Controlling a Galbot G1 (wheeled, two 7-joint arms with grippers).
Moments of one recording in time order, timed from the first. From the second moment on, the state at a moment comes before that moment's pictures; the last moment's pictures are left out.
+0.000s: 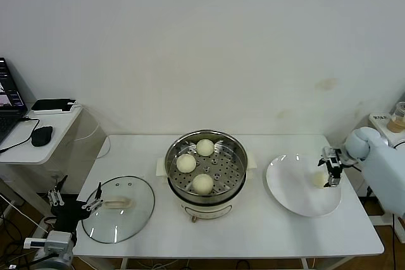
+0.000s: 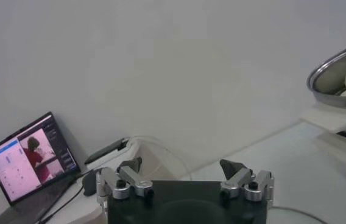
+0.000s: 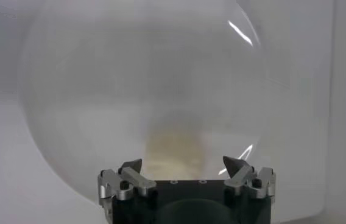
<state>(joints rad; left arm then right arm) 1.67 -1.21 -0.79 -2.23 0.07 0.29 -0.05 -0.22 0.79 -0.25 0.87 -0.52 0.02 -1.16</state>
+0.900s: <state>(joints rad) 1.67 -1.22 -0.79 -2.24 0.07 0.29 -0.05 -0.22 0.84 -0.23 0.78 -0.59 0.00 -1.14</state>
